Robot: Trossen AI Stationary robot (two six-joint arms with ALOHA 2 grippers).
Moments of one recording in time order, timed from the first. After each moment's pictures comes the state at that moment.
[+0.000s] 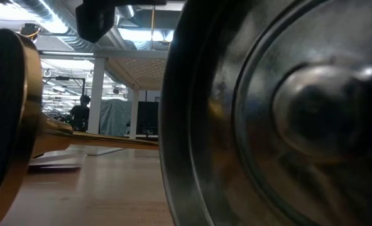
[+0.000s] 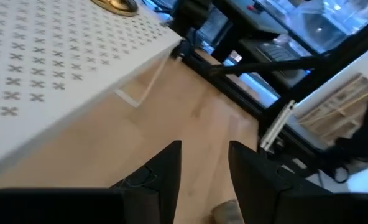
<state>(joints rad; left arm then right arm) -0.59 1.52 0.89 0.24 -0.70 -0.90 0.47 0.77 0.57 0.11 0.10 0.16</state>
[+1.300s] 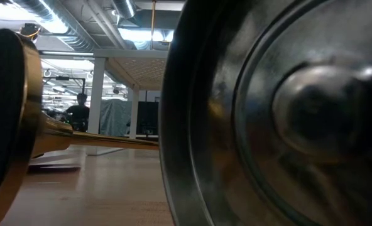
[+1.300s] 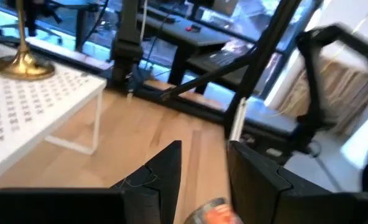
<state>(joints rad) -0.71 1.58 0.95 0.45 -0.77 -0.49 0.47 0.73 0.57 0.14 -0.06 0.17</state>
